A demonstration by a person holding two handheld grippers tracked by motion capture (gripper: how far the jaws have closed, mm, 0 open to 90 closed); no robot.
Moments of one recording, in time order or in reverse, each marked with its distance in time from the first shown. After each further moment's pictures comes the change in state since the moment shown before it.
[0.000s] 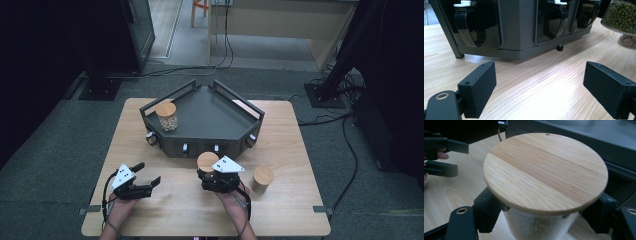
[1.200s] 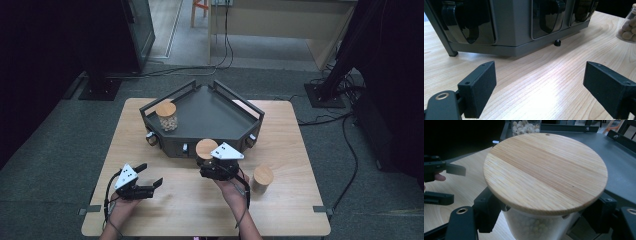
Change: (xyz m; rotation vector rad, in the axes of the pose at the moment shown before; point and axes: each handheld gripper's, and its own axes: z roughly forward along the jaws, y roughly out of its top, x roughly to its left) left arm -0.001 0.004 0.006 0.036 -0.016 0.019; right arm -0.008 0.036 0.003 -0.028 -0.025 -0.017
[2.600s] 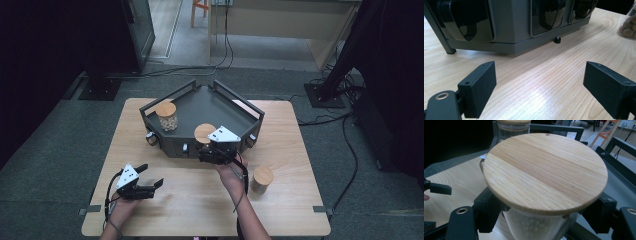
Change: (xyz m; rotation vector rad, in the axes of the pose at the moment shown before) left arm 0.000 0.002 0.002 0.020 -0.003 0.004; right arm -0.012 0.037 0.017 -0.003 -0.035 -0.021
